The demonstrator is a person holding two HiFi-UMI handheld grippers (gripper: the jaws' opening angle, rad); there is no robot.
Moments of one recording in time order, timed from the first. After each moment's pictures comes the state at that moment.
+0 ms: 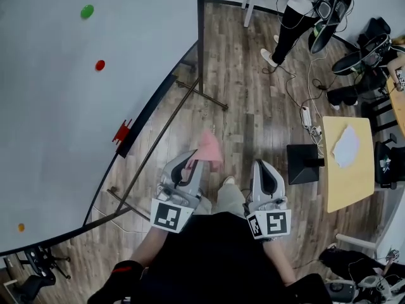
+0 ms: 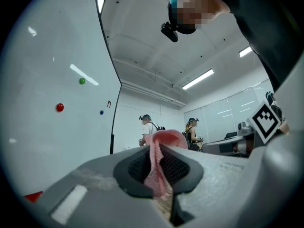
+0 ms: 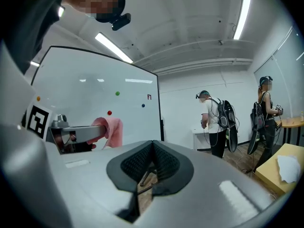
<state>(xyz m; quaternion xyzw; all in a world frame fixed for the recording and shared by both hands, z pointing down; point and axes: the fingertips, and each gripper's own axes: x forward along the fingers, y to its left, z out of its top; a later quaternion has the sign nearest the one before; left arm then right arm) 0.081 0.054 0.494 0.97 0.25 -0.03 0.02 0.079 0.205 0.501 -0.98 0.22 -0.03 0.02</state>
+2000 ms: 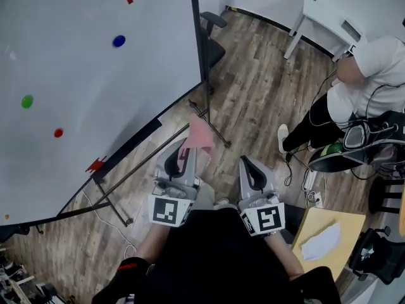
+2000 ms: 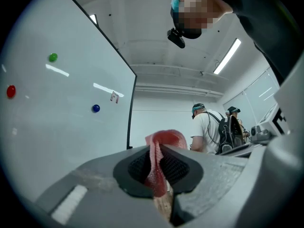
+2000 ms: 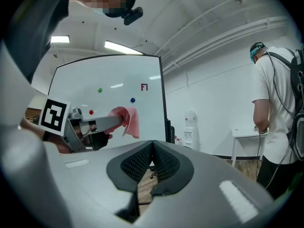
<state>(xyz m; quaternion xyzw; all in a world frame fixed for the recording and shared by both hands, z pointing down) 0.432 0.107 0.459 1.00 0.02 -0.07 0.01 0.458 0.234 0.497 -0.89 0.46 -0.04 0.00</state>
